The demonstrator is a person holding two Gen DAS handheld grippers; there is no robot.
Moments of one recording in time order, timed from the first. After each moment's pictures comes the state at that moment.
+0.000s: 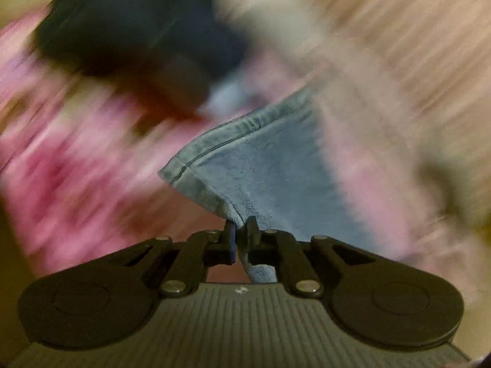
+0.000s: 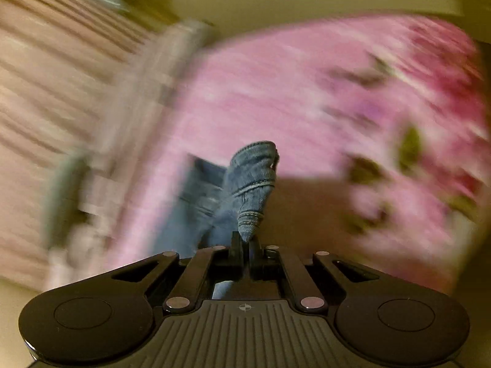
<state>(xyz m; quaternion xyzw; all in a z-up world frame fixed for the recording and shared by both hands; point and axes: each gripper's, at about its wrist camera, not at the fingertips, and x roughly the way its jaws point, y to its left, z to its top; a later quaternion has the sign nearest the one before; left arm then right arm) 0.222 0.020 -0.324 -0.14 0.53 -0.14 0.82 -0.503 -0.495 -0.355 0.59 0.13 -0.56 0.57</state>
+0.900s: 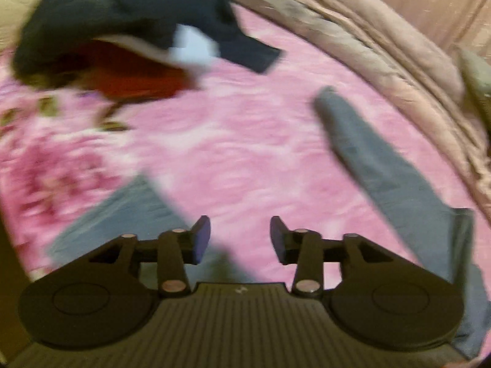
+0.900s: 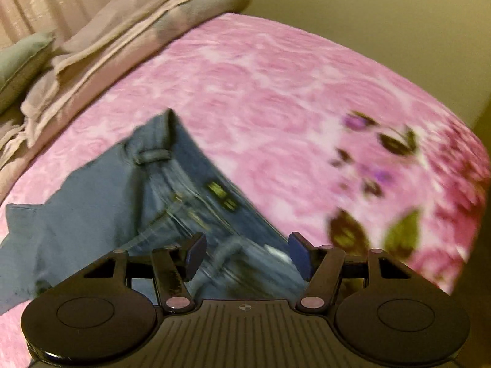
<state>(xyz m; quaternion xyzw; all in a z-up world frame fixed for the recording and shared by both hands) 0.215 -0.114 -0.340 -0.03 0.52 -0.17 0.84 -0.417 -0.590 -0.342 0.40 0.31 -0.56 0.66</state>
